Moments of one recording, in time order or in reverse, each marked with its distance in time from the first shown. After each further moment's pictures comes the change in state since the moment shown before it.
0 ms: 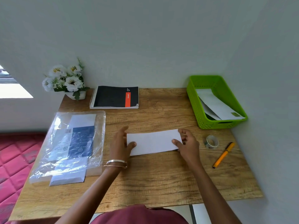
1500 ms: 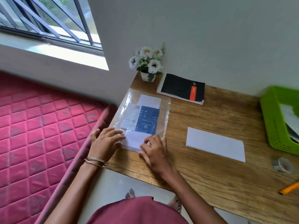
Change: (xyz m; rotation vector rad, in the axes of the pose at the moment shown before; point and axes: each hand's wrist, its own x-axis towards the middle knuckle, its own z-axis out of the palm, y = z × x) left_hand -0.068 -0.177 -0.196 0.634 0.153 0.186; right_hand -0.146 -0.080 0.223 -0.616 -0.433 -1.011
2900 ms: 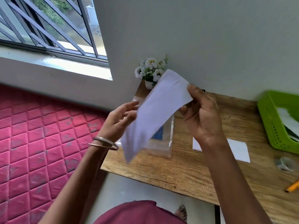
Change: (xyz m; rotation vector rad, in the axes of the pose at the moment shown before) left_hand 0.049 0.038 -0.102 -1.188 -0.054 0.011; right_hand 0.074 -0.034 -0.193 1.887 0.434 0.522
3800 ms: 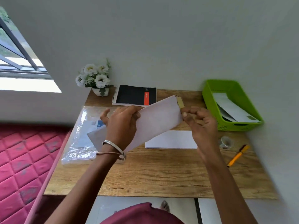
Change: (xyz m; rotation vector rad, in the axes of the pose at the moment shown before) left_hand 0.039 0.053 0.192 0.855 0.240 0.269; right_hand -0.038 -0.081 -0.179 -0.863 0.398 -0.417
